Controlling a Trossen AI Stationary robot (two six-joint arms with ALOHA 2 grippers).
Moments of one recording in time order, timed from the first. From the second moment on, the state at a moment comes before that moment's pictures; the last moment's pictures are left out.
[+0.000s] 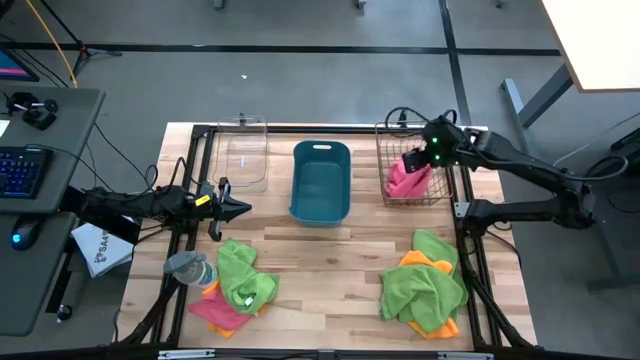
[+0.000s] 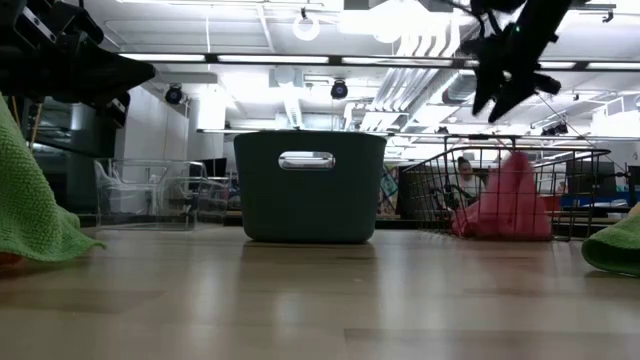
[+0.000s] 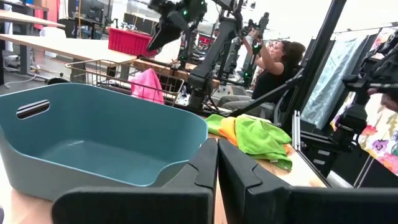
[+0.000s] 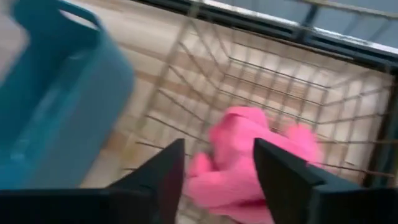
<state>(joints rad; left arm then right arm) -0.12 0.01 0.01 0.04 -0.17 -0.23 -0.51 1.01 1.03 -0.98 0.18 0.61</state>
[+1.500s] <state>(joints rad) -0.12 0.01 0.01 0.04 -0.17 -0.23 0.38 2.31 2.13 -0.34 -0.18 0.08</state>
